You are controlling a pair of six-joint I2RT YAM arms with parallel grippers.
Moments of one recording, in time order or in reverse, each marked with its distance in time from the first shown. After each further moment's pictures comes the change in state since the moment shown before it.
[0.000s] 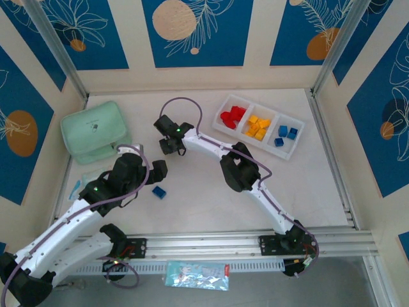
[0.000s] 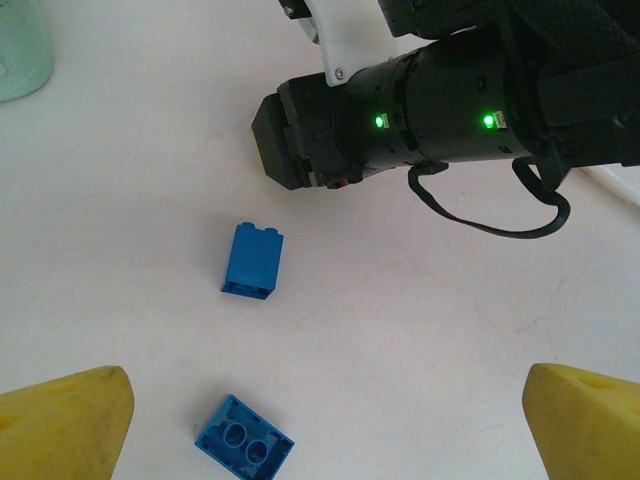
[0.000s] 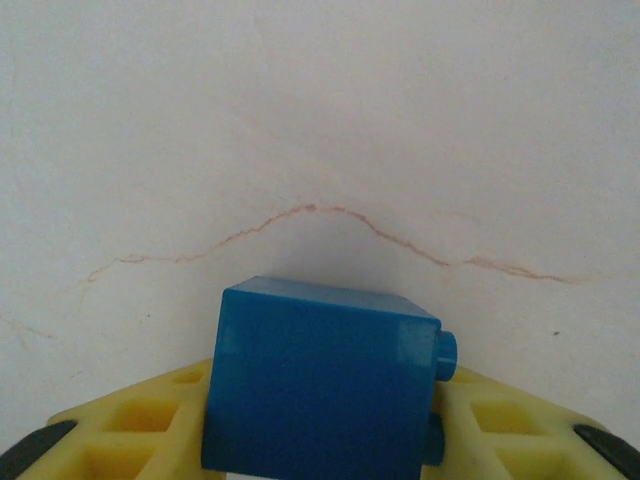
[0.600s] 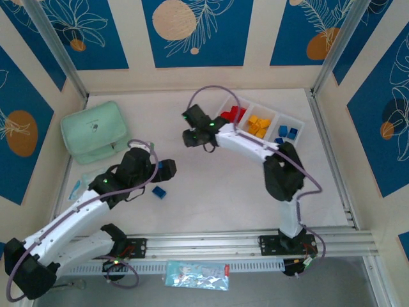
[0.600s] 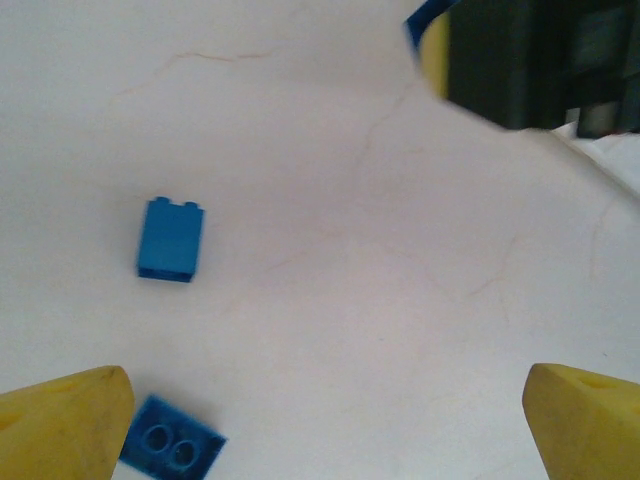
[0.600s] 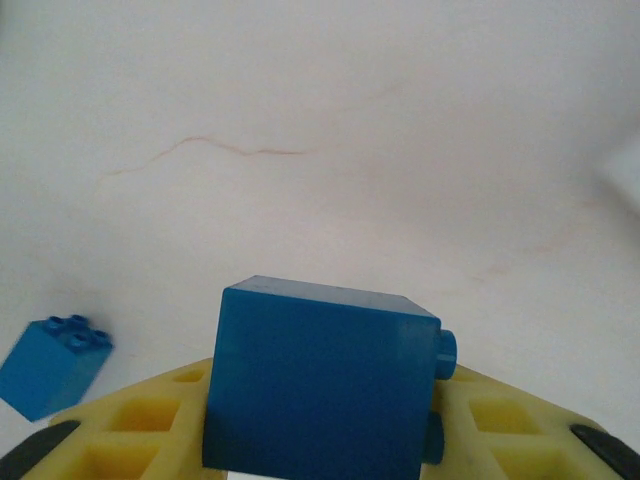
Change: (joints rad) left arm 0.002 0.140 0.023 0.090 0.163 0.000; right arm -0.122 -0.636 -0.652 0.126 -0.004 0.052
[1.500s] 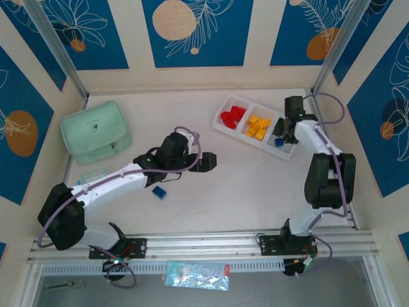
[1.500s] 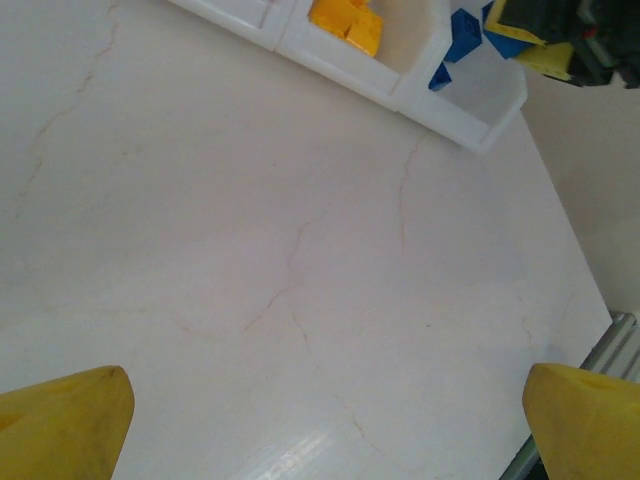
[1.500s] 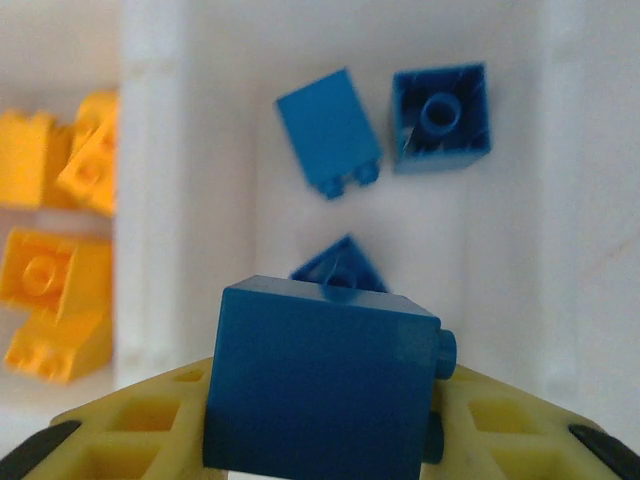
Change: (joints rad) left arm -0.161 0.465 0.200 0.360 0.232 0.010; right arm -0.766 -0.203 -0.322 -0.011 -0.024 0.115
